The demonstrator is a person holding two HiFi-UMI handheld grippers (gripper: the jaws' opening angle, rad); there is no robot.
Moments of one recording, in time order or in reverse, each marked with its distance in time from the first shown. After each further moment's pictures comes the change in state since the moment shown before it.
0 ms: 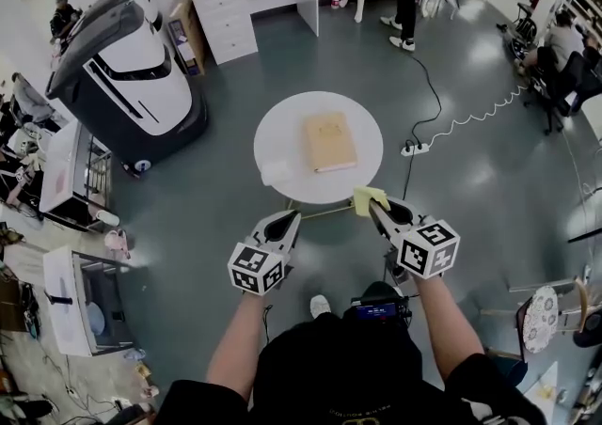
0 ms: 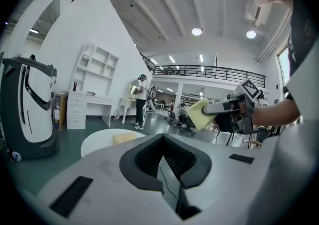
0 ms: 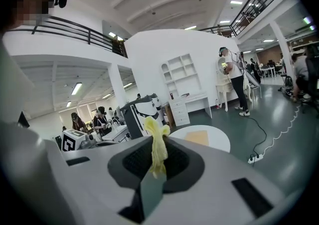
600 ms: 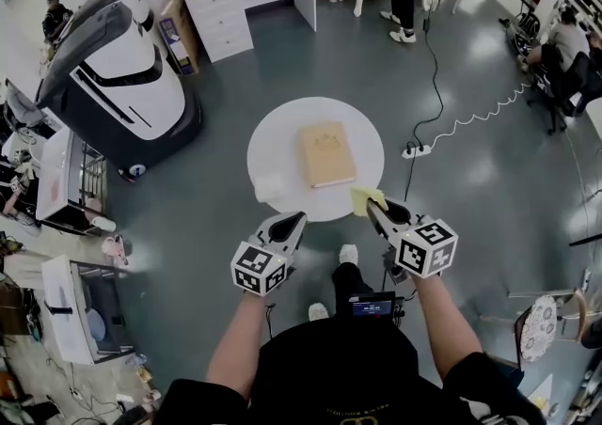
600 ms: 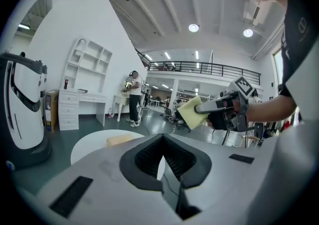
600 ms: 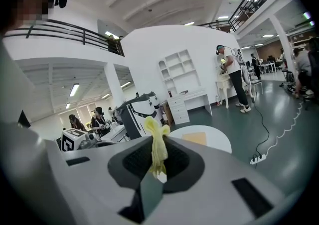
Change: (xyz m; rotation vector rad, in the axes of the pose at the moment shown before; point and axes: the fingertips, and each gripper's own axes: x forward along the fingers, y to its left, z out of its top) left arm 0.075 0.026 0.002 0.038 0.046 -0.062; right arm 0.055 -0.059 0.016 0.023 0.025 0.013
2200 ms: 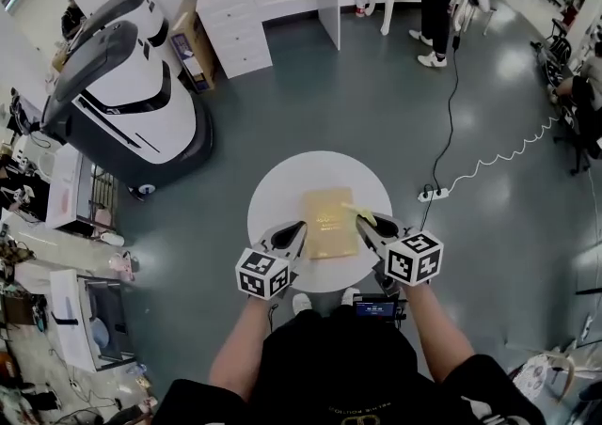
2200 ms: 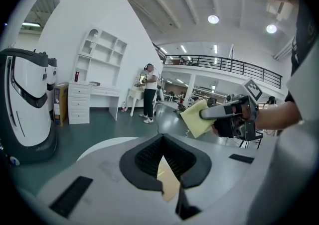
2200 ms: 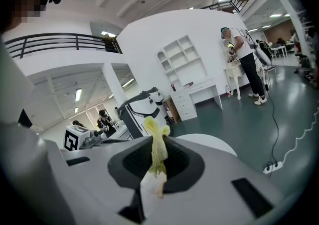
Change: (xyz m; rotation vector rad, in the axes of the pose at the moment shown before) left arm 0.154 0.143 0.057 -0.115 0.077 0.149; right arm 0.160 -0.123 0.084 0.061 0.089 0.136
